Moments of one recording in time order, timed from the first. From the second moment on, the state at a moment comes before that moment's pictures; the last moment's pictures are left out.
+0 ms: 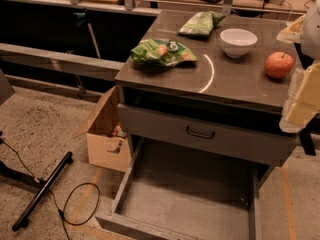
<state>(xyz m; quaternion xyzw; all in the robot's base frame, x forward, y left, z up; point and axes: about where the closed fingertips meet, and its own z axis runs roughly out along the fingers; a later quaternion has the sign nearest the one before) 0.436 -0.213 1.004 -0.60 0.78 -0.05 0.18</state>
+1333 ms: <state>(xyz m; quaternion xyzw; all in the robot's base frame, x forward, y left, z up) 0.446 -0.286 1.003 -0.48 0.83 -0.03 0.28</state>
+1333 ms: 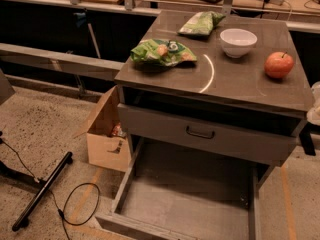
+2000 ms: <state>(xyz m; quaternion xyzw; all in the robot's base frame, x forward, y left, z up) 0.486 -0.333 0.980 -0.31 0.87 0.00 0.39</state>
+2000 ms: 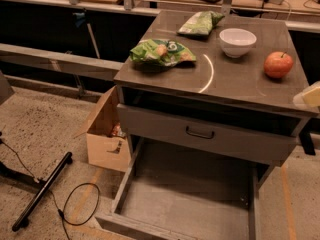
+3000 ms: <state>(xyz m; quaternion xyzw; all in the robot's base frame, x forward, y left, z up) 0.513 -0.338 0.991 -0.25 0.86 0.00 0.44</state>
